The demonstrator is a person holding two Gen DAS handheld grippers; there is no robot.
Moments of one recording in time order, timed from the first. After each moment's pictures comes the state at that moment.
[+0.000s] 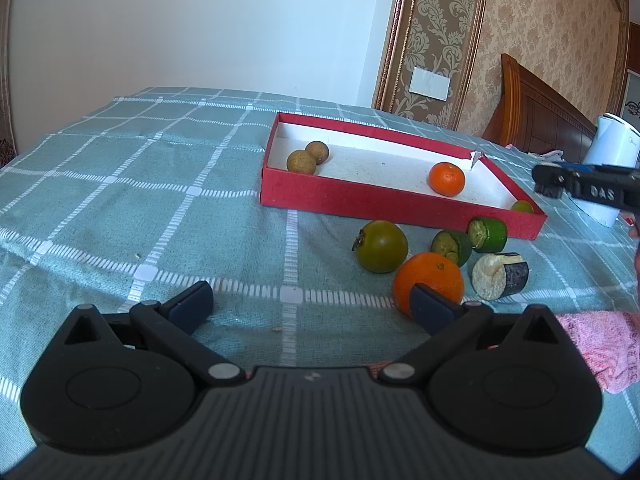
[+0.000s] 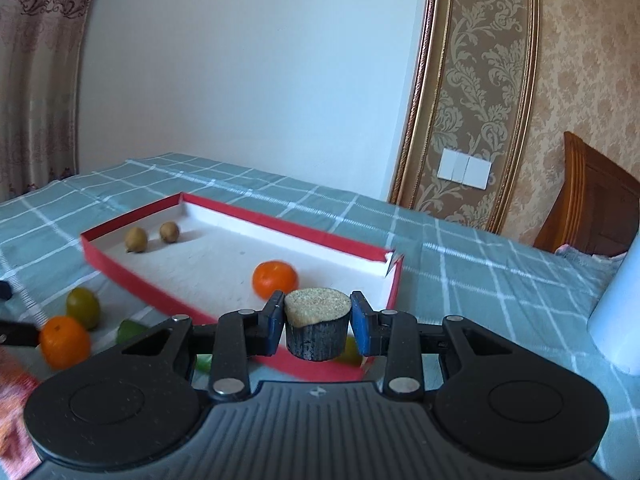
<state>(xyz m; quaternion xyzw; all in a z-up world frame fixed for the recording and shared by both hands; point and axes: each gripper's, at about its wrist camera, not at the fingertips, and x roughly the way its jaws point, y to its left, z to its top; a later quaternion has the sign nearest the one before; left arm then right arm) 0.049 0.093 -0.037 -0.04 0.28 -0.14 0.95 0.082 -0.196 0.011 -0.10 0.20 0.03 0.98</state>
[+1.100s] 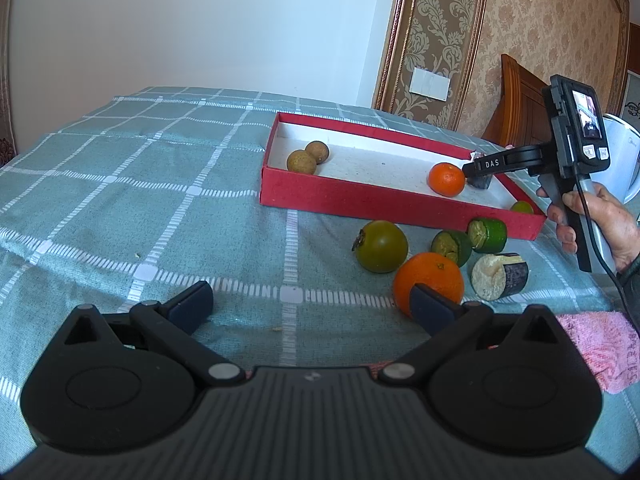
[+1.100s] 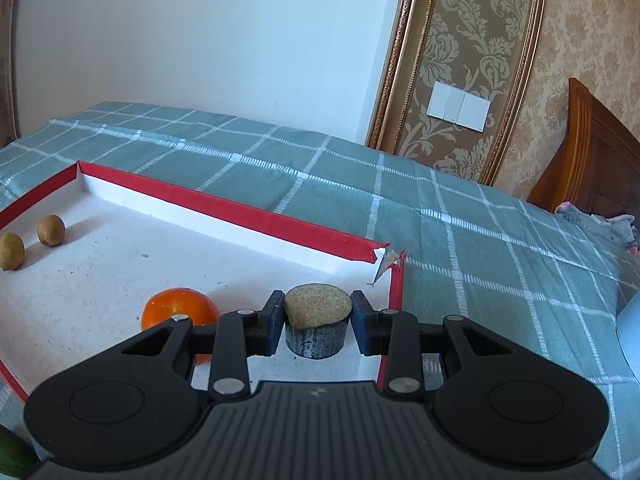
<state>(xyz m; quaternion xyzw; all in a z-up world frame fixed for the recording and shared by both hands) 0.049 0.093 -0.037 -0.04 0.28 -0.14 0.95 0.220 -0.209 -0.019 -0.09 0.30 -0.02 0.95</state>
